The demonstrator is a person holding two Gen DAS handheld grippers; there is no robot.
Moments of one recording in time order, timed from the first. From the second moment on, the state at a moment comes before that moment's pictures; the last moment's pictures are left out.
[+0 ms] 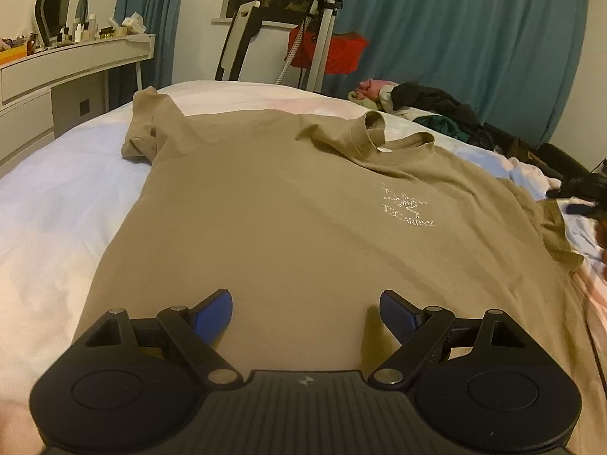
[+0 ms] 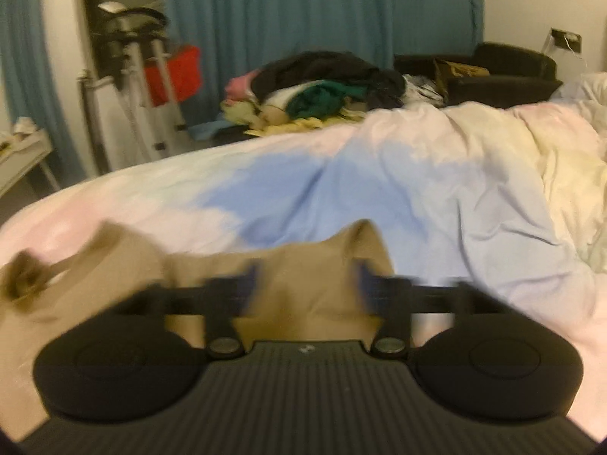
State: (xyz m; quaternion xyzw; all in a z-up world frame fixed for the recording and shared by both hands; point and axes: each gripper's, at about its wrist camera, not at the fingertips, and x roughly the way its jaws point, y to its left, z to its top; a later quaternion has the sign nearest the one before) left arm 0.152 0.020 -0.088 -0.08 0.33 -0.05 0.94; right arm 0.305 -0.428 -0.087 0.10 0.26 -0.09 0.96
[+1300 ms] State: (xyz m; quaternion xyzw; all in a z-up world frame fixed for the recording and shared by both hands) left arm -0.017 -0.140 -0.107 0.04 0.39 -0.43 0.81; right arm -0.062 -0.379 -0.035 0.33 0.16 0.00 0.93
